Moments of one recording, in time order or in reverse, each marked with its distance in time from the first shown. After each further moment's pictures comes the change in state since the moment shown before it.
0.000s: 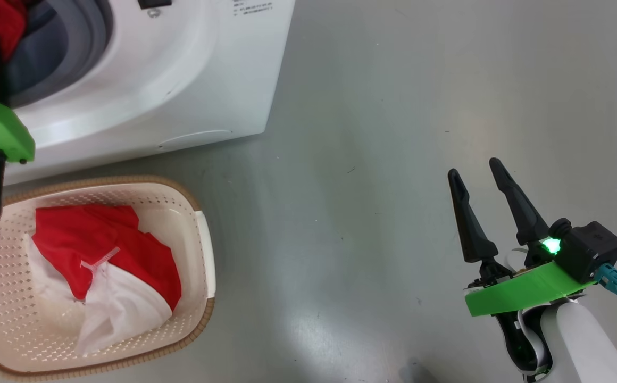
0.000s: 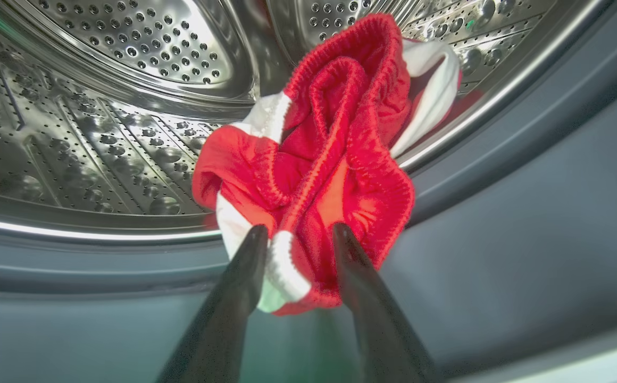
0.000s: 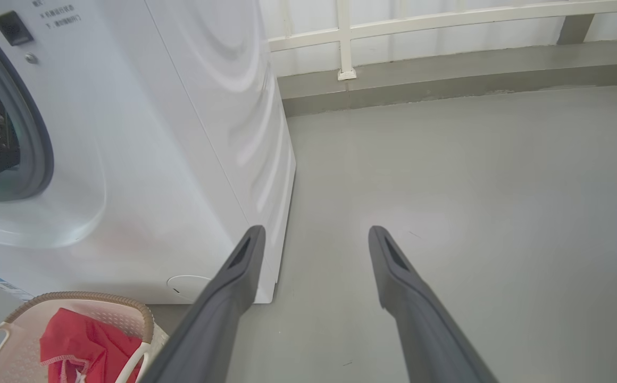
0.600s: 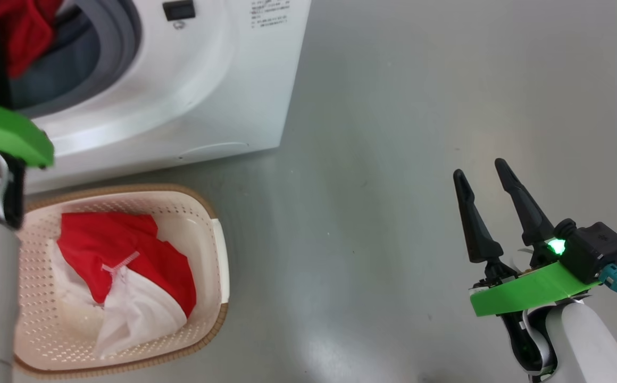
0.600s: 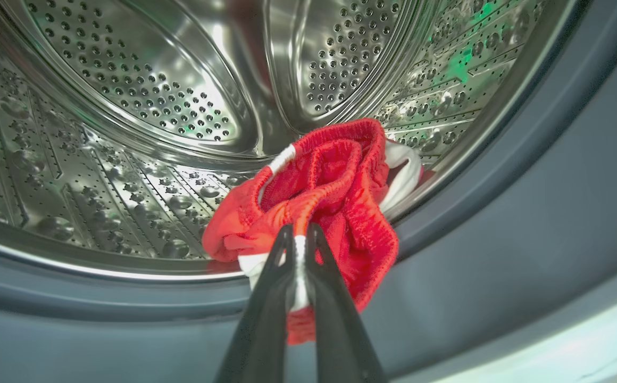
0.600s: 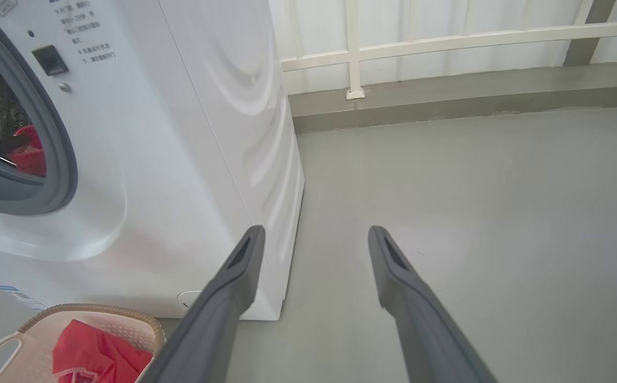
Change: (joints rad) left arm 0.090 -0.025 0.039 -0.176 -0.025 0.000 0.000; right arm 0.003 -0.007 -0.008 0.000 -0.002 0.000 0.000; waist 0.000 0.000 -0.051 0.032
